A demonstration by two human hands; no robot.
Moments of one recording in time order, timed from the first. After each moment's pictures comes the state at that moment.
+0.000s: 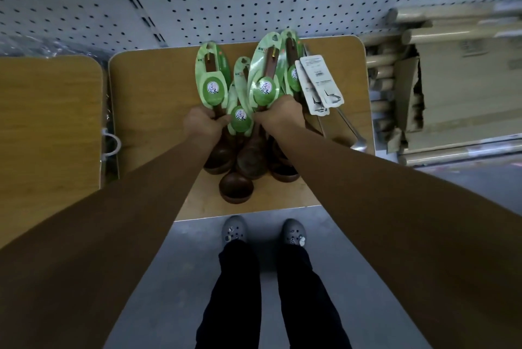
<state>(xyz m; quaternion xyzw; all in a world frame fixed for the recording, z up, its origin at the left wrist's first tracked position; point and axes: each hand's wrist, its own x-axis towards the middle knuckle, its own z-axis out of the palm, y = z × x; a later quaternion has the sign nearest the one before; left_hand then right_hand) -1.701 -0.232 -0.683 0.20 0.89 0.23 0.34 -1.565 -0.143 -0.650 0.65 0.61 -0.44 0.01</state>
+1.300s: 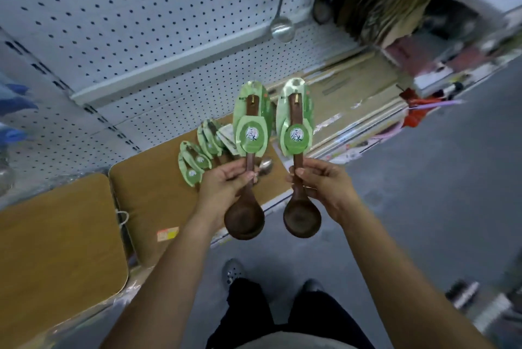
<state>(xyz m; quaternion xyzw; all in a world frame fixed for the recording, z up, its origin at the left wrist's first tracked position) -1.515 -0.329 -0.352 0.29 0.60 0.44 0.61 -1.300 -0.300 -0.355 0.59 0.32 -0.66 -0.35</state>
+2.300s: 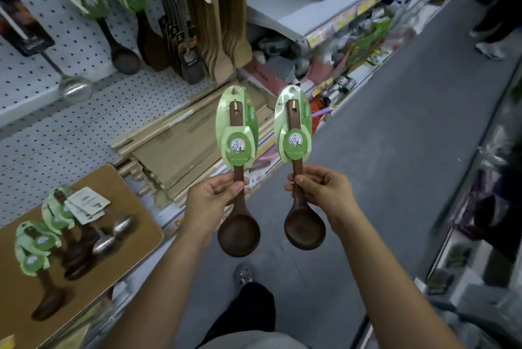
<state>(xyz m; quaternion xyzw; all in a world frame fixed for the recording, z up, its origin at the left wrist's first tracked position) -1.101 -0.241 -0.324 0.39 0.54 0.42 0.62 -0.879 -0.267 -0.301 0.63 0.27 -0.55 -0.47</state>
